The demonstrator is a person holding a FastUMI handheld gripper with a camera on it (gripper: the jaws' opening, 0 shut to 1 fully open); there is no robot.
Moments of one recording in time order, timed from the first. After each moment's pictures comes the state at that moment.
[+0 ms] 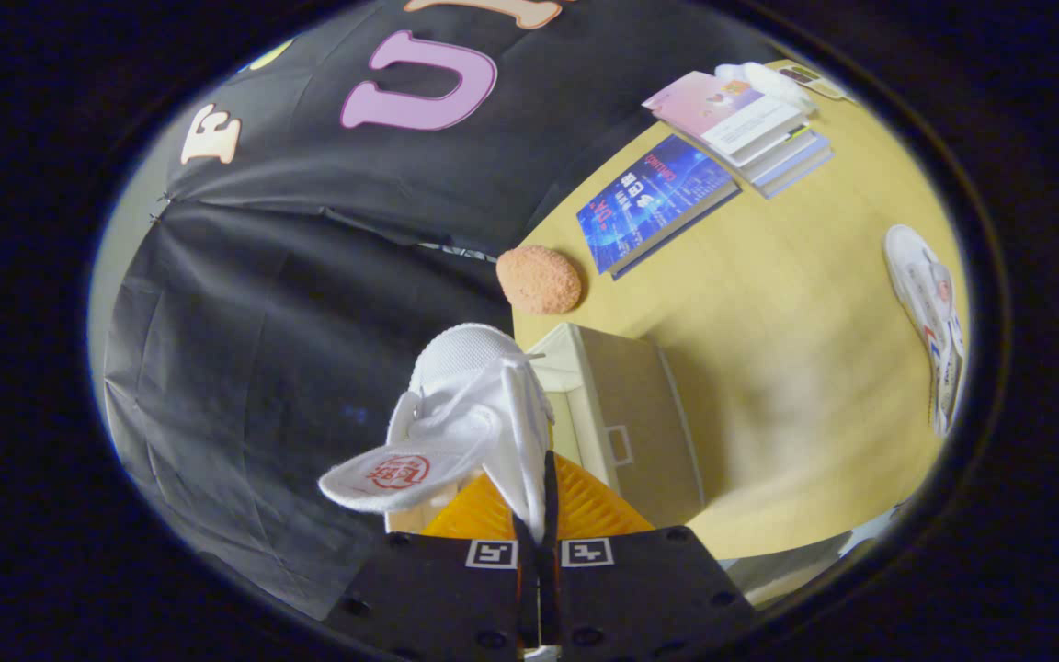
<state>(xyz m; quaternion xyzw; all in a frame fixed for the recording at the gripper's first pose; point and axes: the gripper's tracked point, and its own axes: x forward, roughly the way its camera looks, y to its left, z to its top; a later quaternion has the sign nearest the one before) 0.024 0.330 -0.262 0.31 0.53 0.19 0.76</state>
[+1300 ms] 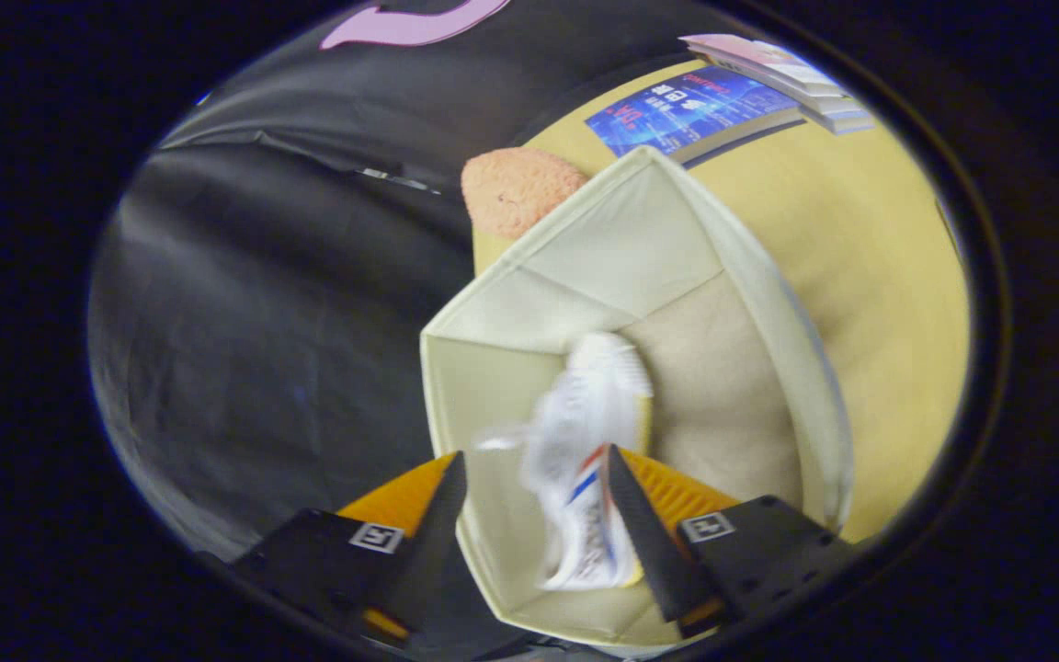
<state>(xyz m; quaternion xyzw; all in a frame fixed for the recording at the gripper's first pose) 0.019 0.471 -0.391 0.25 0.57 0.16 0.76</state>
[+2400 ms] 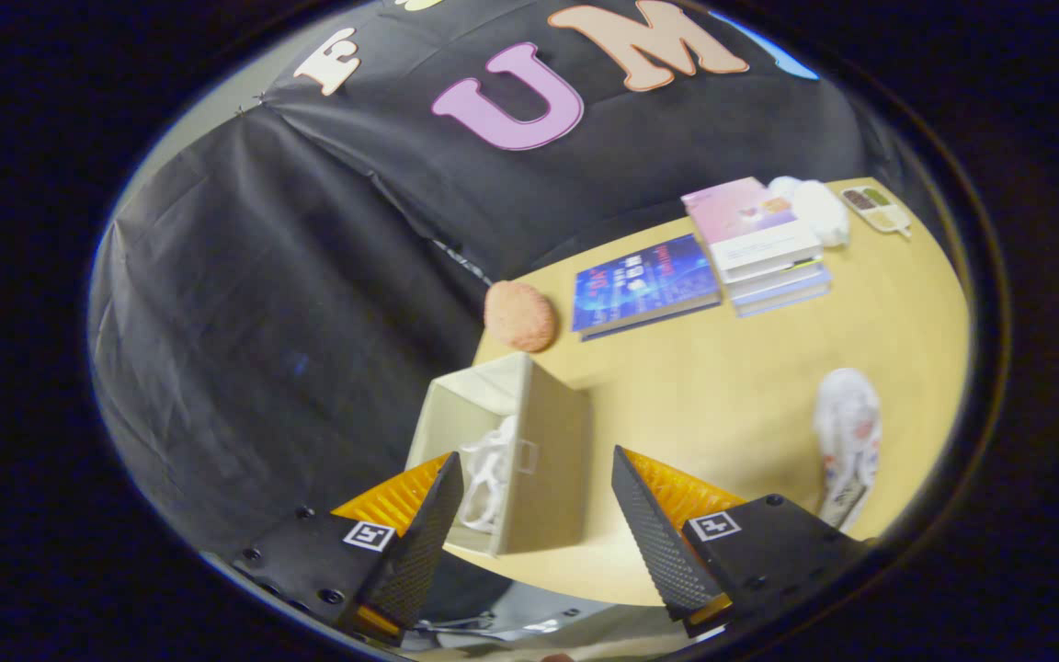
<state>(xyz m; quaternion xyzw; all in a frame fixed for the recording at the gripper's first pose) 0.014 0.189 -0.234 0.12 0.43 0.20 0.87</state>
